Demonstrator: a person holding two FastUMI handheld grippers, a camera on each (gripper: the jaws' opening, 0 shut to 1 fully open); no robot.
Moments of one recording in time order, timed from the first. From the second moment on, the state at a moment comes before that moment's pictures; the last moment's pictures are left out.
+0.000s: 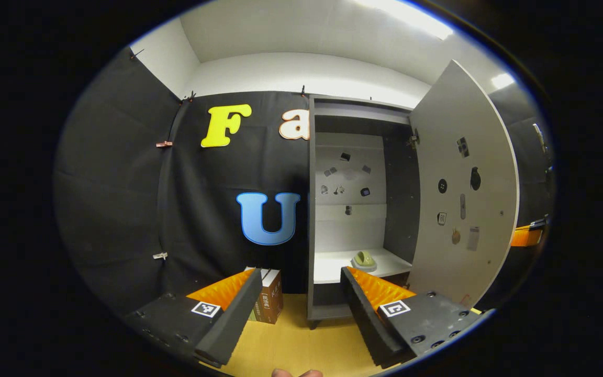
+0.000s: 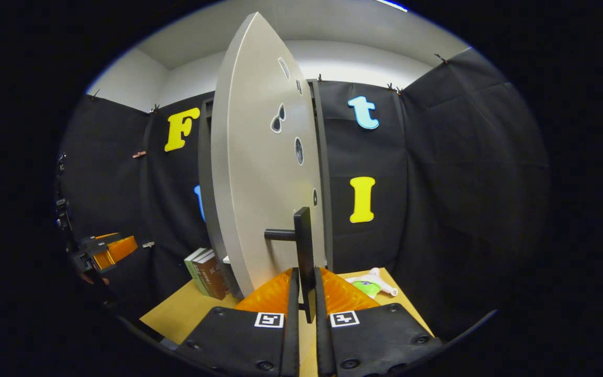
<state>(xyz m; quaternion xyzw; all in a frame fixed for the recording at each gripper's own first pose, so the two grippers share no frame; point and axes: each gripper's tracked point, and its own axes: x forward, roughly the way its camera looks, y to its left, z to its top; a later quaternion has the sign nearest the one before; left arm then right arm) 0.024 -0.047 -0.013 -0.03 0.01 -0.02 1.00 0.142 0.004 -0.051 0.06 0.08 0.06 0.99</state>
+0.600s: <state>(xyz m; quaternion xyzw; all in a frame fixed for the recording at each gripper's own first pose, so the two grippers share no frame) 0.053 -0.094 -0.017 -0.04 0.03 -0.04 1.00 0.144 -0.051 -0.044 0.05 0.07 0.03 1.00</state>
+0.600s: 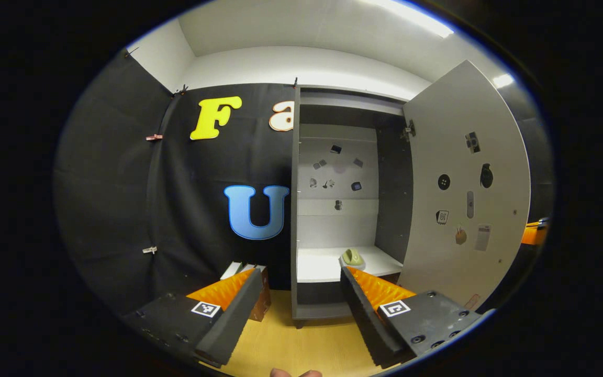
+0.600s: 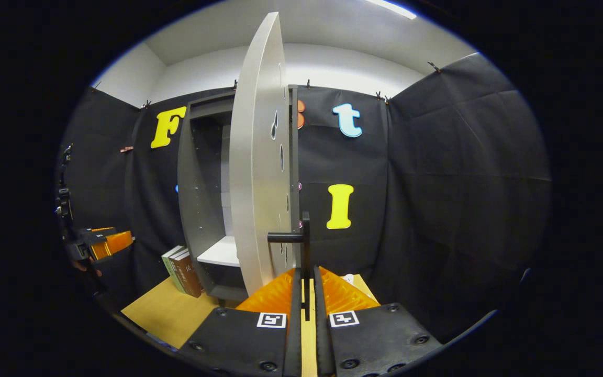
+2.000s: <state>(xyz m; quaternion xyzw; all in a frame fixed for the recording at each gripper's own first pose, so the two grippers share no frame) 0.308 -0.269 -0.050 0.02 0.12 -0.16 0.98 0.131 -0.224 -0.066 0.02 0.05 -0.10 0.99</state>
